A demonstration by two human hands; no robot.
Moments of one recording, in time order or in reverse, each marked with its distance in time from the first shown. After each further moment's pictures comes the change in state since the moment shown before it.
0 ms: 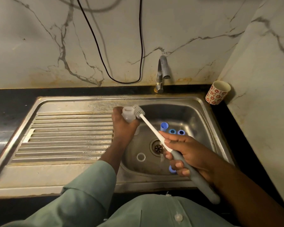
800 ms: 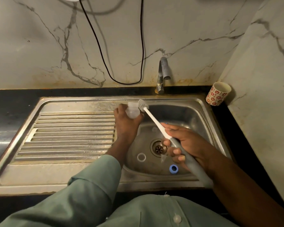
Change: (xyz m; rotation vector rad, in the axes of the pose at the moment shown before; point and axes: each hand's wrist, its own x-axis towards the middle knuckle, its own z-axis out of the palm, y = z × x) left_hand 0.000 0.017 0.010 0.100 0.088 -0.022; right_hand 0.003 -0.018 0.007 0.166 0.019 0.005
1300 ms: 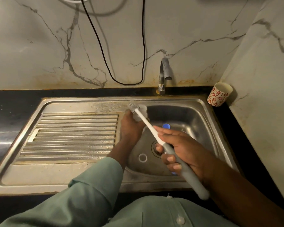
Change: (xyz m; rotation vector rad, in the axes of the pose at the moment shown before) left_hand -0.009 0.008 -0.003 -0.036 -0.091 -0.070; right_hand -0.010 0.013 0.019 -0.021 -0.066 -0.017
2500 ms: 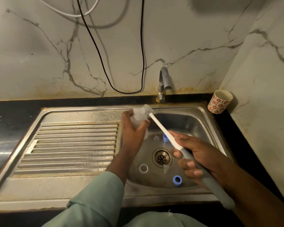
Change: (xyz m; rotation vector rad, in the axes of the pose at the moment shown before) left_hand 0.001 0.008 0.000 -0.236 -0.073 0.139; right_hand -0.004 -0.024 -0.026 0.098 0.030 0.017
